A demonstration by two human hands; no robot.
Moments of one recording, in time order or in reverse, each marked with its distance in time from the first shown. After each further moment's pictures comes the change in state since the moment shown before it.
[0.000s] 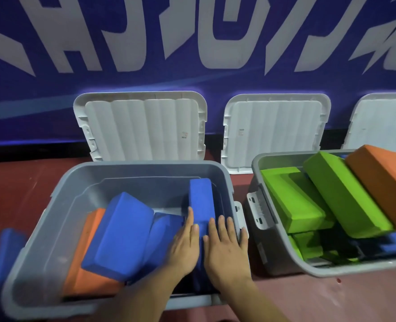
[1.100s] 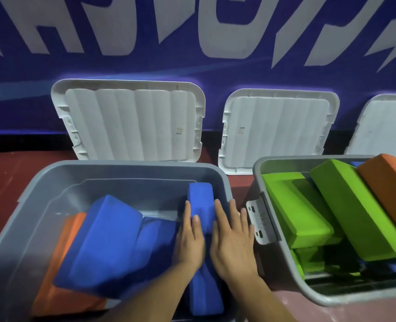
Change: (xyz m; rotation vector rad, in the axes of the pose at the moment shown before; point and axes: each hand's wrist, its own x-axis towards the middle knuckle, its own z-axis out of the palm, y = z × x) left_hand 0.051 0.030 0.028 -0.339 0.204 -0.046; right_hand 0.056 0.028 -0.014 0.315 -0.081 0.087
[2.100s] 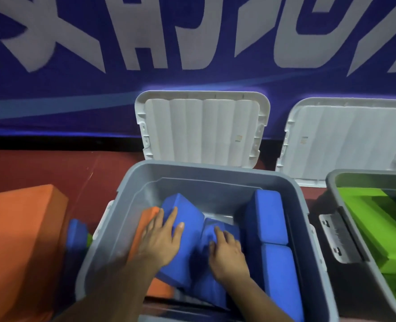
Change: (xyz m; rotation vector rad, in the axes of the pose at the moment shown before) left_hand 0.020 -0.095 -0.228 0.779 -0.005 -0.034; right_hand -0.001 -0.128 0.109 0.073 -0.397 0.046
